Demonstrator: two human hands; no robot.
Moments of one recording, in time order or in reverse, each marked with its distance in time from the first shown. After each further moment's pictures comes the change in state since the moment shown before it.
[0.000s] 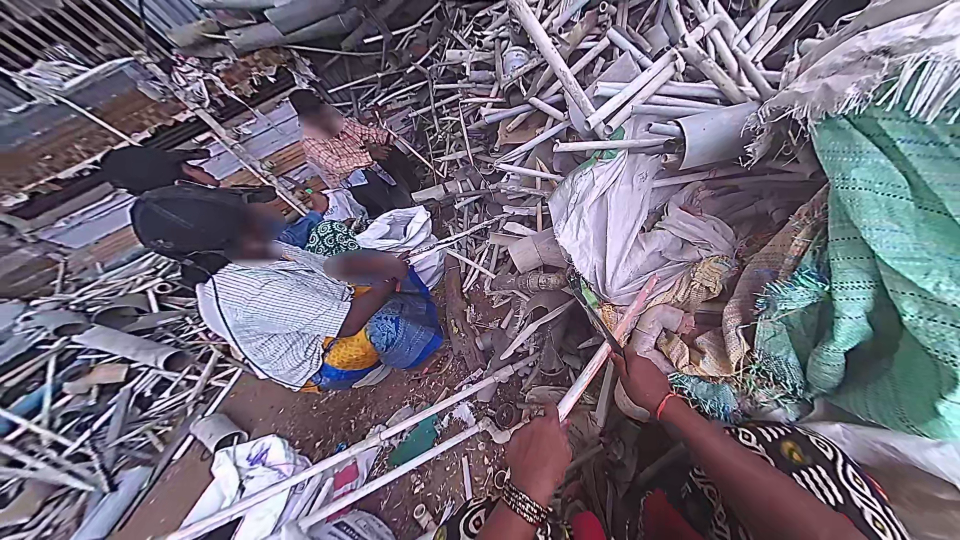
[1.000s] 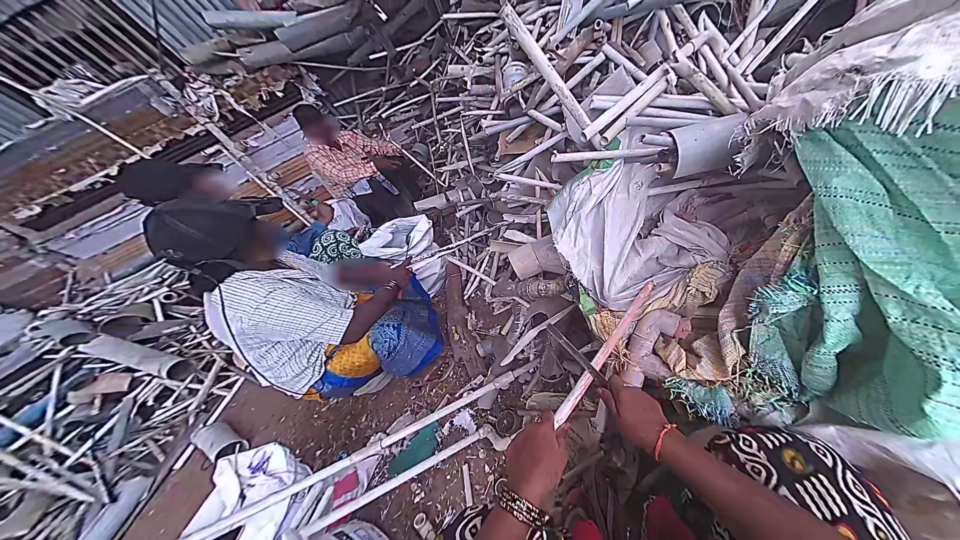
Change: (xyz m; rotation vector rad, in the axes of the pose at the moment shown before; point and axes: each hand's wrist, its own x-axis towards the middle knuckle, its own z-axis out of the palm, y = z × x) left_hand 0.005 -0.007 0.003 -0.097 -0.016 0.018; right_hand -0.036 -0.012 0.011 -0.117 -0.094 -0.062
